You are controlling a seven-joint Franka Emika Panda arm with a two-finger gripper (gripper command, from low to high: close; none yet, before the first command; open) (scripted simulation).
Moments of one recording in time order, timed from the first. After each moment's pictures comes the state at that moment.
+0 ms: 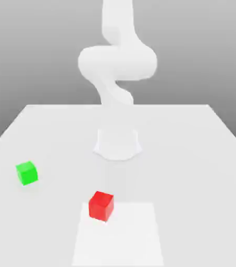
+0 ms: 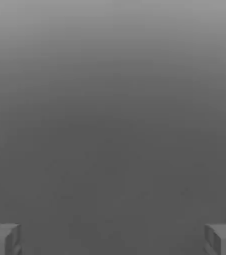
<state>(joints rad) -0.02 -0.73 0.01 -2.36 0.00 2.35 0.83</state>
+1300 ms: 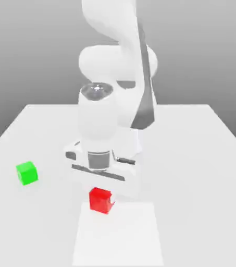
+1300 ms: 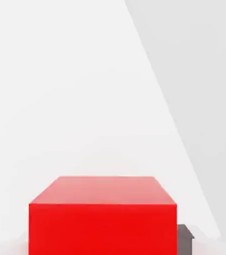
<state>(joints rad) -0.13 -0.04 0.01 -2.89 0.00 2.85 1.05</state>
